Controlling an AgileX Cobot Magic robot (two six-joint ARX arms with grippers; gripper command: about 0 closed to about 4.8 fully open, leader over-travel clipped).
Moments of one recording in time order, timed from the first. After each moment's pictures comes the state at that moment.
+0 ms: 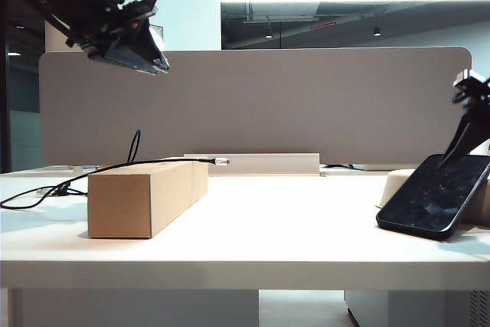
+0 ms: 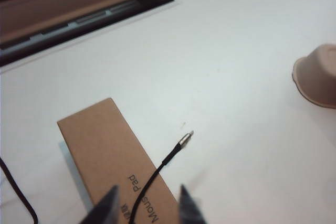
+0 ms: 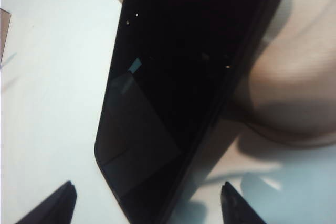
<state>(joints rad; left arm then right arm) -0.27 1.51 1.15 -0.11 0.36 0.19 0.01 1.25 0.45 0.11 -0.33 0.47</state>
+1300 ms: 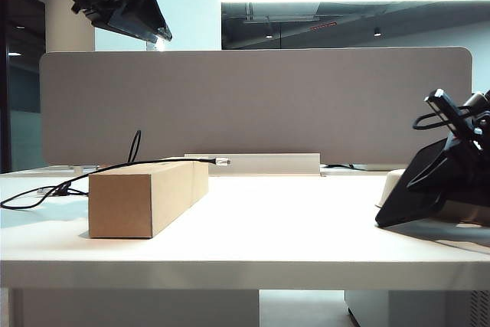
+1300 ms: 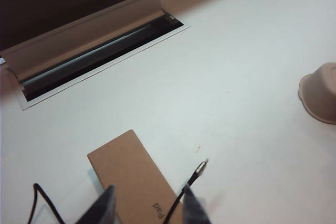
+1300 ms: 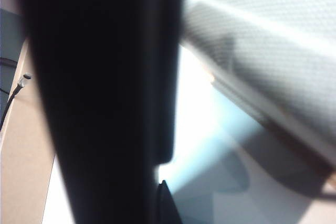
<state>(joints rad) -0.27 1.52 1.32 -0.23 0.33 0.25 0.01 1.61 0.46 0.61 -0.50 0.68</state>
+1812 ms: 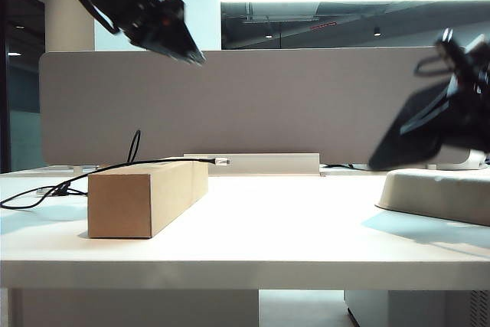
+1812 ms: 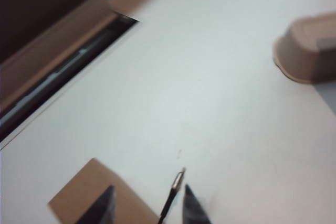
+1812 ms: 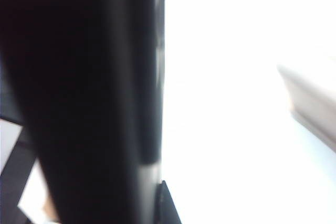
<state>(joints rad) -0.35 1.65 1.37 -0.22 0.38 0.49 0.01 1.41 0.45 0.62 -0.59 0.69</state>
